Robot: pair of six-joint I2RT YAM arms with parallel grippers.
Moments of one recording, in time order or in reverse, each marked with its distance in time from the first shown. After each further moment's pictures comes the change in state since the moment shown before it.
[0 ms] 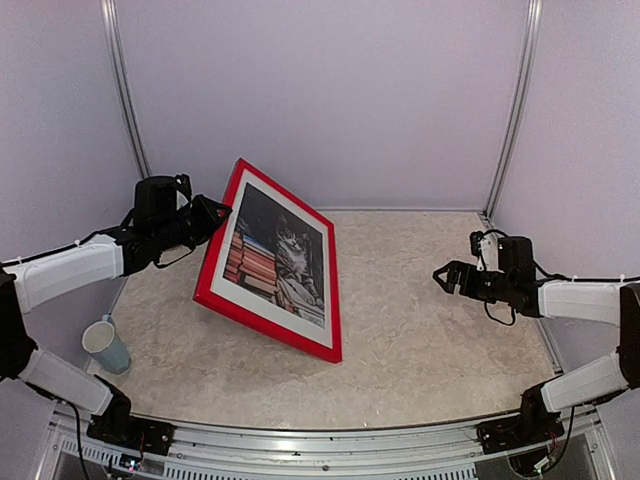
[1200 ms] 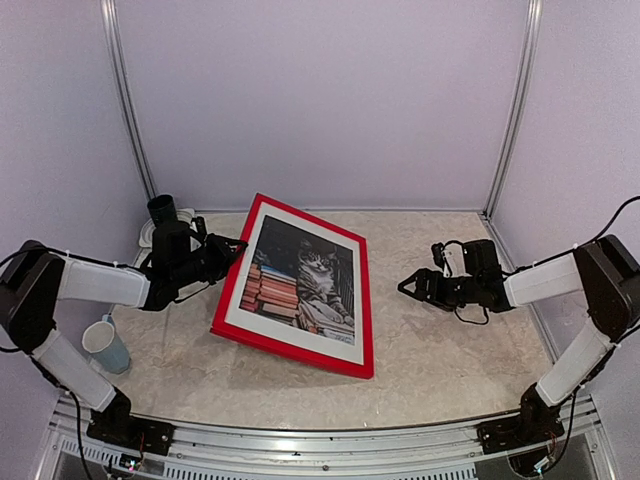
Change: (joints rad) left arm 0.001 0.166 -0.286 0.478 0.145 -0.197; right arm 0.133 0.298 0.095 0.129 -0.166 0.123
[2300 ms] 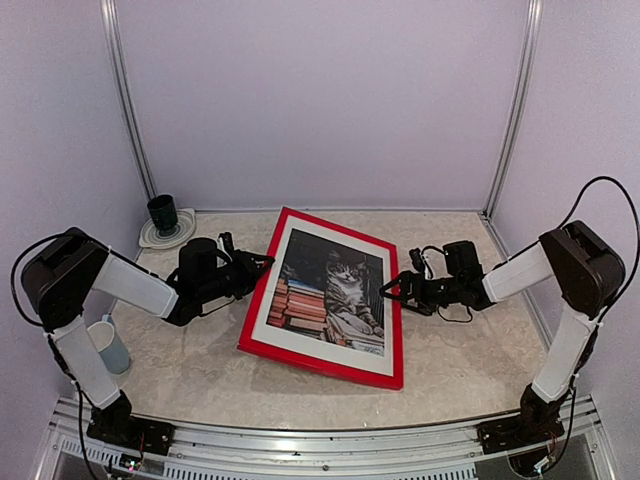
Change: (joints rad) left arm -0.134 0.217 0.000 0.238 -0.005 -0.086; right arm 0.054 0.216 0.098 0.102 -0.187 0.076
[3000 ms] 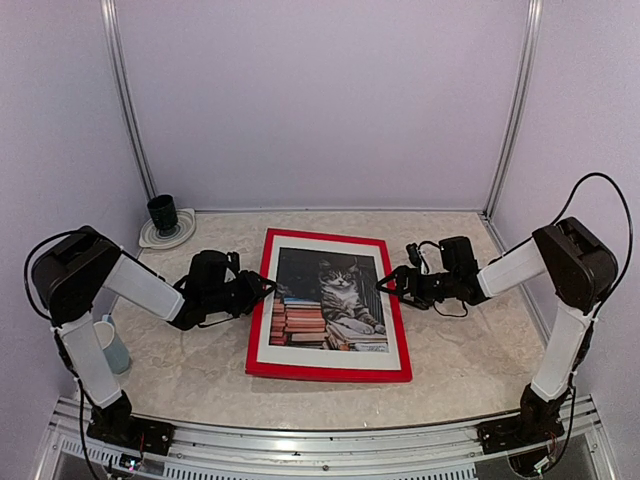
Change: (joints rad) left arm -0.013 0.062 -0.002 -0.151 0.003 0.082; right arm 0.000 0.055 0.065 0.013 0.015 0.010
